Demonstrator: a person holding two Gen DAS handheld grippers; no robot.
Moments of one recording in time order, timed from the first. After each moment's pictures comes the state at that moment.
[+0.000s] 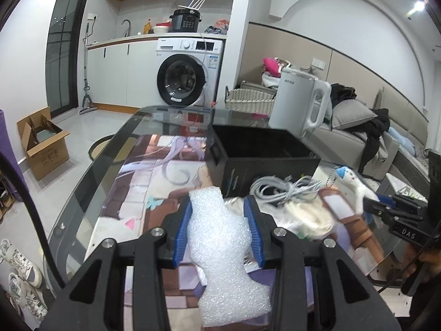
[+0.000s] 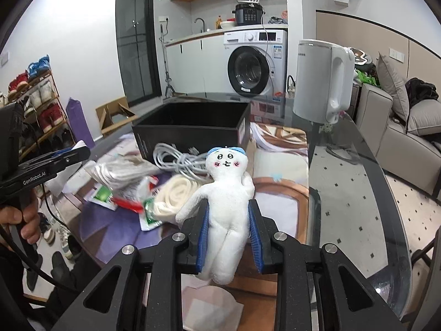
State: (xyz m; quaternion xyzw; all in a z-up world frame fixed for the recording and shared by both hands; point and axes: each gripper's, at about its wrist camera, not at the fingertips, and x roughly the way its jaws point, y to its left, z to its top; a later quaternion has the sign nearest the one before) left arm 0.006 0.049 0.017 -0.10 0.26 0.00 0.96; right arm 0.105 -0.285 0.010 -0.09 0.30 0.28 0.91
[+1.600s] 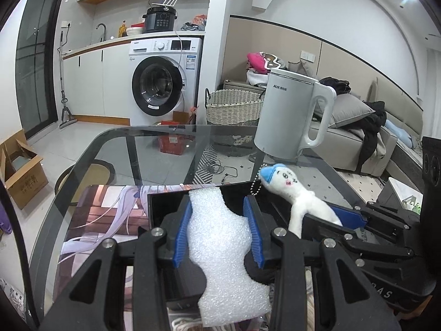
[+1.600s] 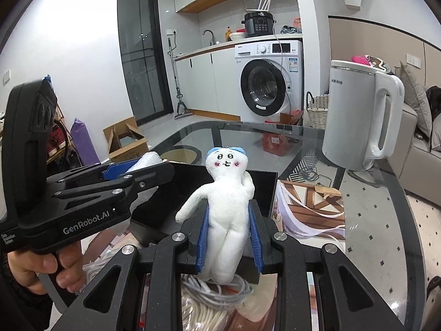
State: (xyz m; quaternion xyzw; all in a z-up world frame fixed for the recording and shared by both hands) left arm 0.158 0.008 0.043 -0.07 0.27 -0.03 0.96; right arm 0.224 -0.206 0.043 -0.06 0.29 0.32 0.90
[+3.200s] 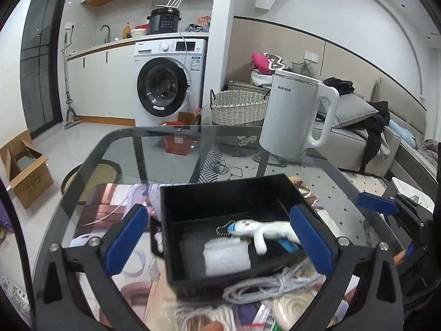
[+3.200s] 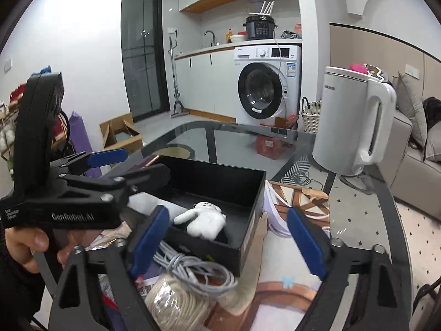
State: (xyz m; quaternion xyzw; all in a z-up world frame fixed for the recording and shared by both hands) left arm 0.142 0.012 0.046 -0.06 0.27 -0.01 0.96; right arm 0.209 -0.230 0.042 -0.08 0.28 0.31 0.91
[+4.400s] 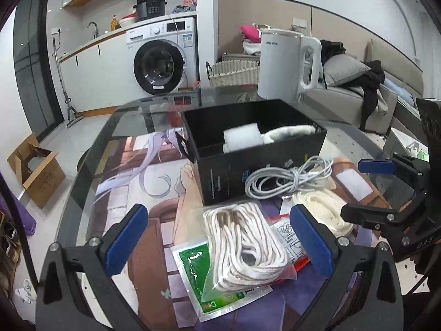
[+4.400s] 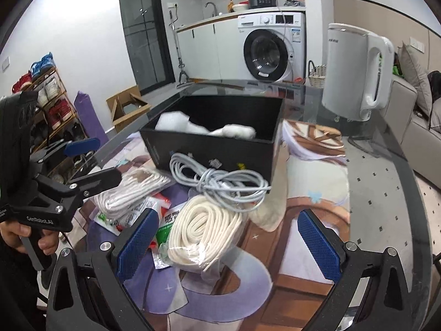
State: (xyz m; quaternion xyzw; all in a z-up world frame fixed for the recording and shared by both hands) left arm 0.069 0.020 0.006 0.00 0.34 -0.03 0.94; right arm 0.155 -0.232 0.002 -0.10 0.37 0.32 0.87
